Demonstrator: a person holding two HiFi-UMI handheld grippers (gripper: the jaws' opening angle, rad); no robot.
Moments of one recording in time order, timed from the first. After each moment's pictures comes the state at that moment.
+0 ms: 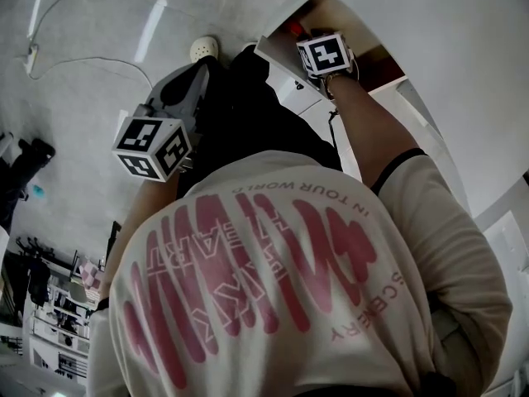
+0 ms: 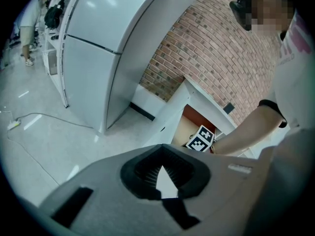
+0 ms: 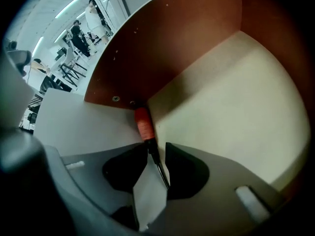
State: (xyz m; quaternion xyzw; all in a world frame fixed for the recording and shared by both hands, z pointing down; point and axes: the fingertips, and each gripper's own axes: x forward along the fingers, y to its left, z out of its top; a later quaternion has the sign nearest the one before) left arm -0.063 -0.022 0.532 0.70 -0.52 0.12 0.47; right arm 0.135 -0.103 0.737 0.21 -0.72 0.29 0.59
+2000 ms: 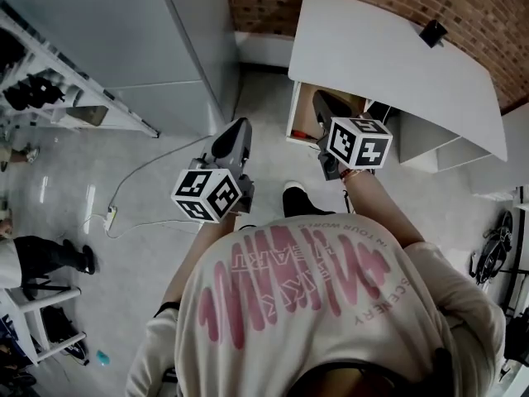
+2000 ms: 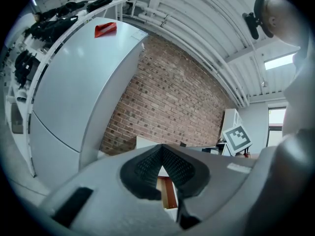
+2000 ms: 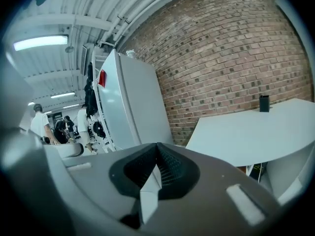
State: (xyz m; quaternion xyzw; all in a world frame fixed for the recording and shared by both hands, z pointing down) left arm -0.091 0.078 0.178 0.87 -0.45 -0.07 0.20; right arm 0.064 0.015 0.198 0.52 -0.82 0.21 0.04
